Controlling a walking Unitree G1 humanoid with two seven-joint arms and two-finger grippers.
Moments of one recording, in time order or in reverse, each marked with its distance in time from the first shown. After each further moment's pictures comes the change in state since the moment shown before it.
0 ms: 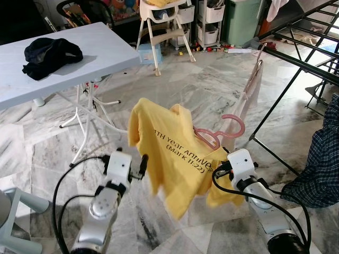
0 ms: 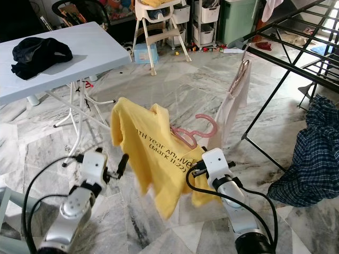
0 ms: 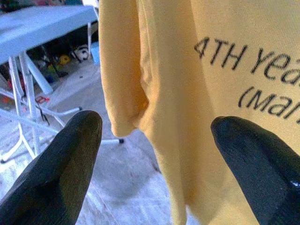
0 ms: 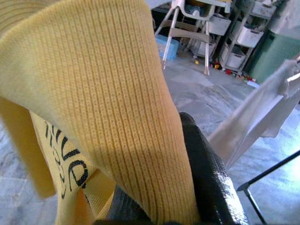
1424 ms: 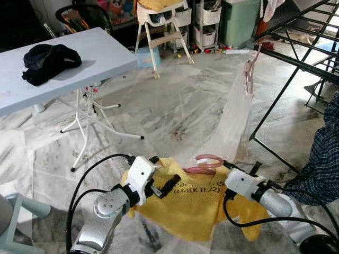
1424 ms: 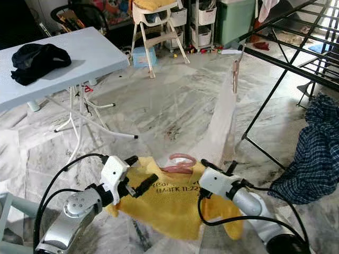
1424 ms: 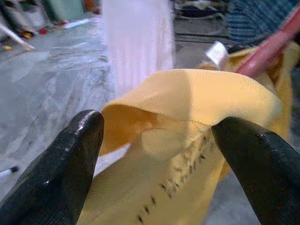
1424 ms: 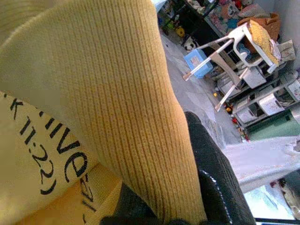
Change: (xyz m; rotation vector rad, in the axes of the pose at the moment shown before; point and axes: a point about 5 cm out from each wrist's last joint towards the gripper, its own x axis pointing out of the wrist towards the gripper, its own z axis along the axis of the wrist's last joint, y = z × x) left arm -0.015 -0.044 0.015 -0.021 0.033 -0.594; right arm -0.026 -0.022 -0.010 -0.578 0.013 0.291
